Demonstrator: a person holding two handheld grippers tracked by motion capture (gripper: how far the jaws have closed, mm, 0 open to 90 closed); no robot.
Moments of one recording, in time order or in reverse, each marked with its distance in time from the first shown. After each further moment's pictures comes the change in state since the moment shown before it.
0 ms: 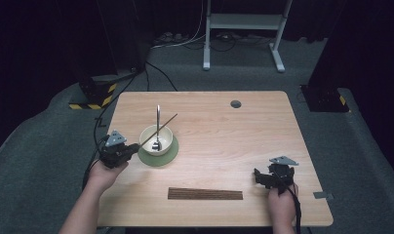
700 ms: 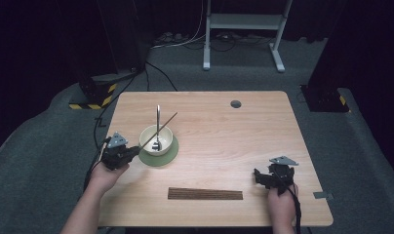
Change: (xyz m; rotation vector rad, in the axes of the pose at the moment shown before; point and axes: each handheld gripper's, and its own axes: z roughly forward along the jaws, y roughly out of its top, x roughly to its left) left arm 0.000 -0.008 0.007 0.023 -0.008 -0.019; right arm 0.000 0.000 0.000 0.002 0.001 0.004
